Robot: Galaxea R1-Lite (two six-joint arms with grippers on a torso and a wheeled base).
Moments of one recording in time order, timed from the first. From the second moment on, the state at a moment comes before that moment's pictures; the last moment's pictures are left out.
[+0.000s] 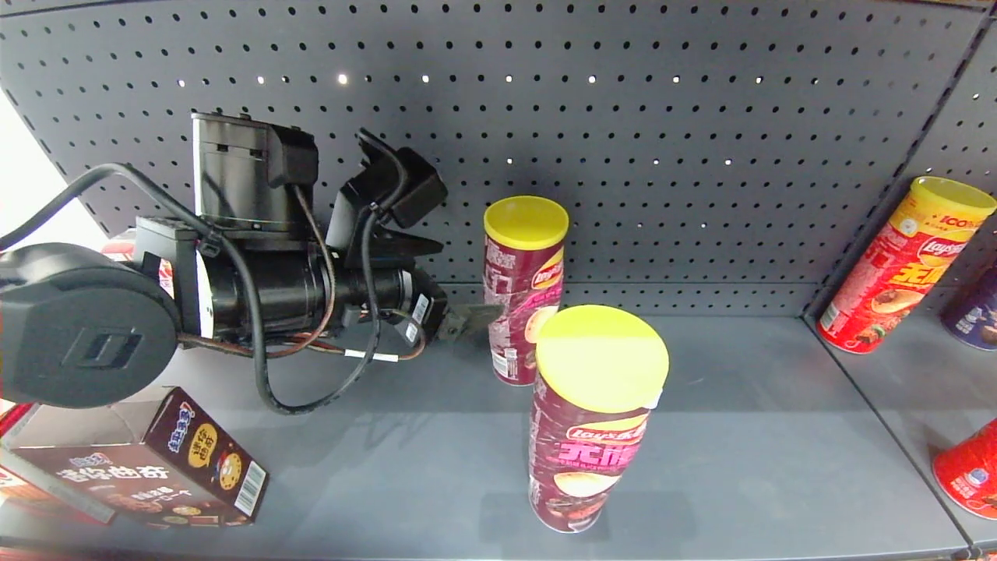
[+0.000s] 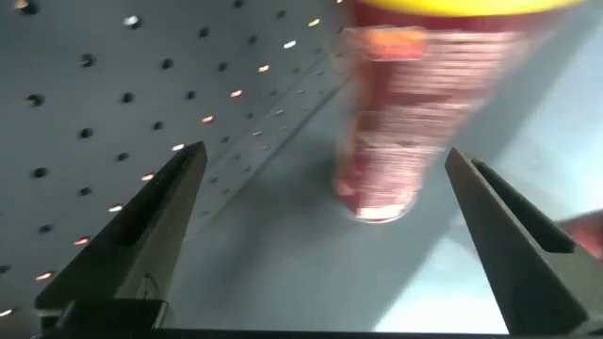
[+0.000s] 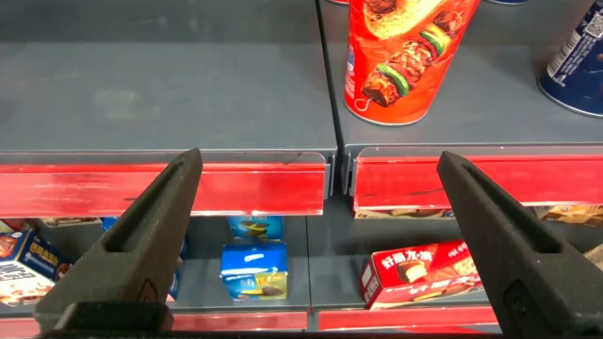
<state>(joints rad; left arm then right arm) -0.49 1.69 -1.15 -0.23 -0.22 0.34 0.00 0.01 0.00 0.00 -0.05 -0.01</state>
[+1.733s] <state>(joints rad) -0.46 1.76 -1.20 -0.23 -0.01 0.37 0.00 0.01 0.00 0.00 -0.05 -0.01</state>
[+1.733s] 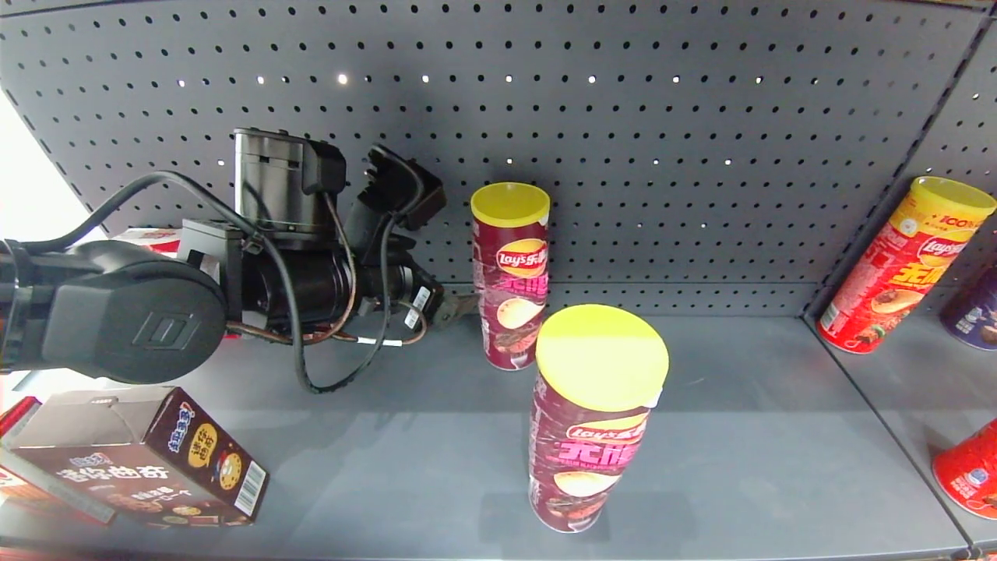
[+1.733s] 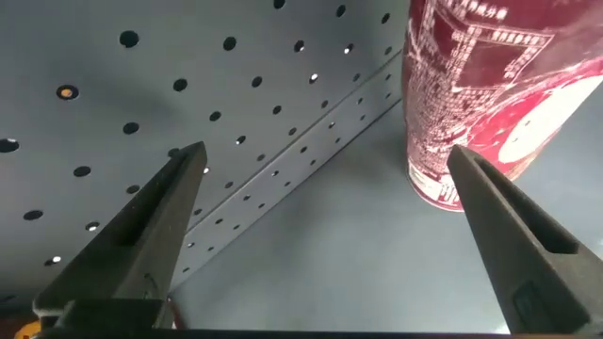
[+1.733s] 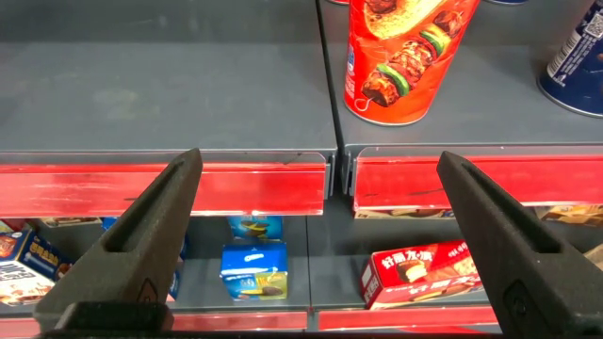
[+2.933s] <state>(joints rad) -0.47 1.85 -1.17 -0.37 0.16 0.36 0.00 0.01 0.00 0.00 -0.05 -0.01</state>
